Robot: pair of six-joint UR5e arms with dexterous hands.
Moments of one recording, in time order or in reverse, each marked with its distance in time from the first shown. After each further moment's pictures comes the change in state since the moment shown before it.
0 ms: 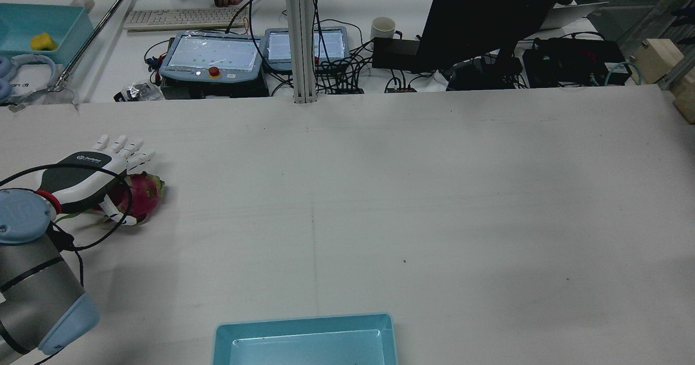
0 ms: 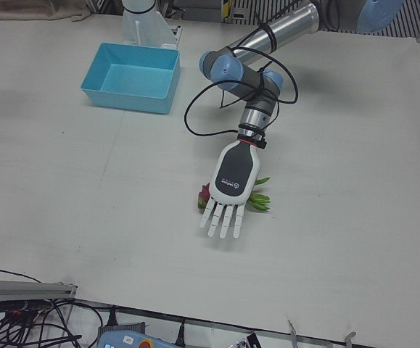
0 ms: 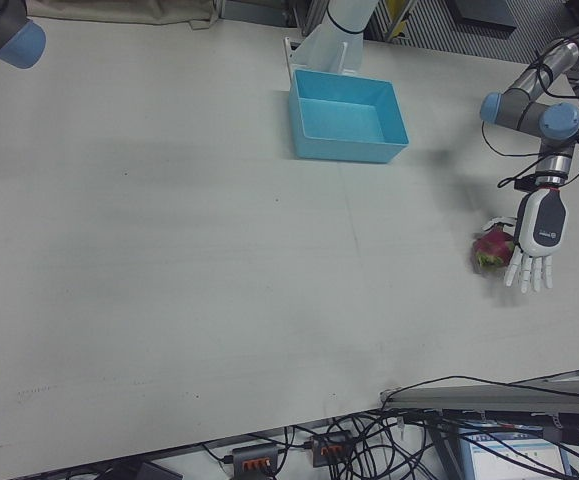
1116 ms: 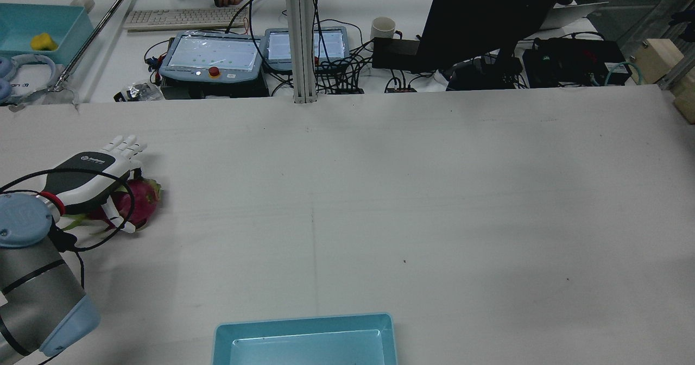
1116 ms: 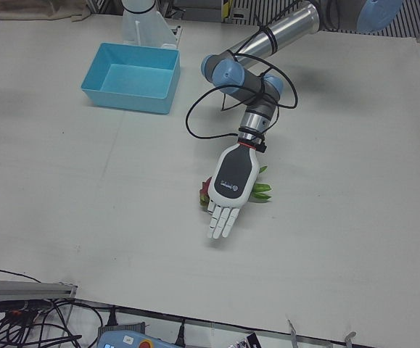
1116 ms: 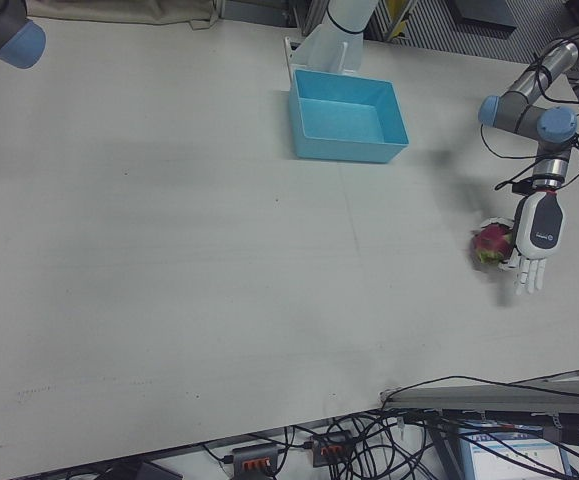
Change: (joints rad) left arm 0.006 0.005 0.023 -0.057 -0.007 0.031; right arm 0.000 0.000 0.000 0.000 0.001 0.000
